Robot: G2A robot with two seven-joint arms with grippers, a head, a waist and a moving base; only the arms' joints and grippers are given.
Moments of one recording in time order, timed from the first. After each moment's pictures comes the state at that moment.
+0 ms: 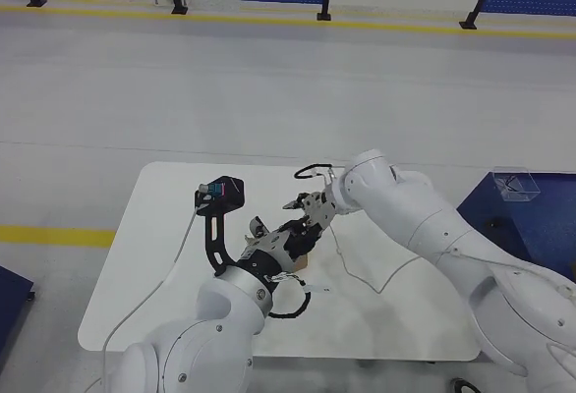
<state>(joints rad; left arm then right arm) 0.97 -1.42 -0.91 -2.33 0.85 1.01 -0.81 -0.10 -1.29 0.17 -0.76 1.56 1.01 0.32</state>
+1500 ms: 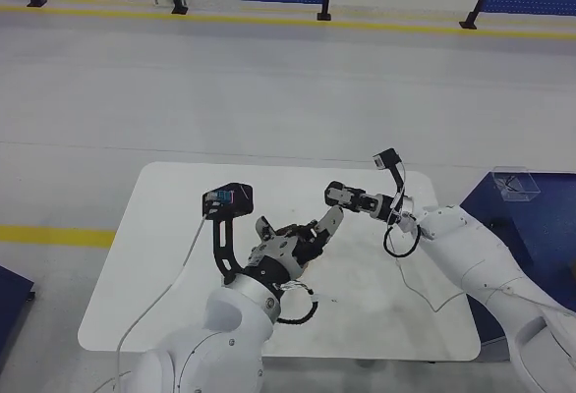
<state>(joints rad) 1.04 -1.42 -0.82 -2.29 0.92 0.89 -0.61 -0.37 -1.04 0.36 -0.74 0.81 -0.95 0.81</state>
